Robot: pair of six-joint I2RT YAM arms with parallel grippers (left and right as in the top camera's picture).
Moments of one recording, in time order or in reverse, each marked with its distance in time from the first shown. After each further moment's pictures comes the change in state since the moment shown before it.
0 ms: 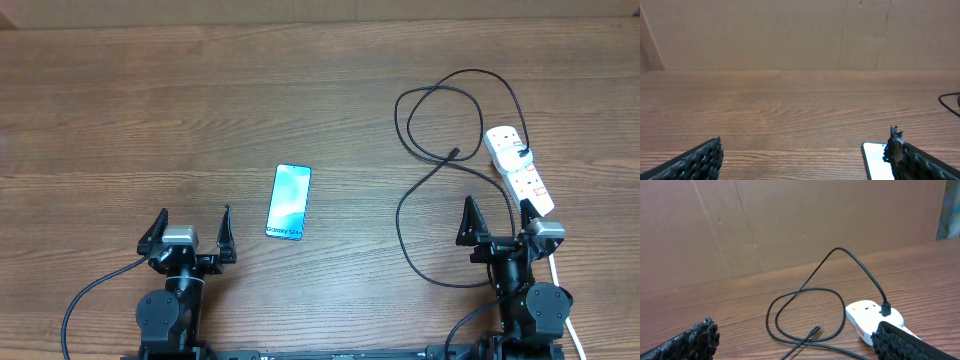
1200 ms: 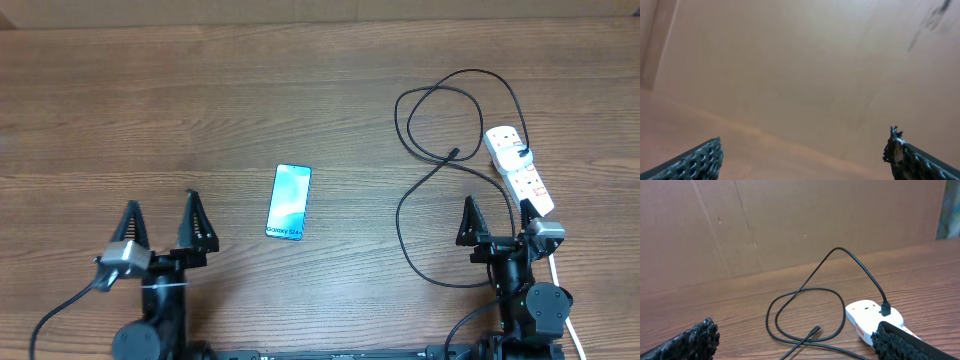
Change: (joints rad) left arm 0.000 0.002 0.169 0.167 -0.077 -0.375; right arm 0.000 0.000 0.000 0.000 -0.001 0.000
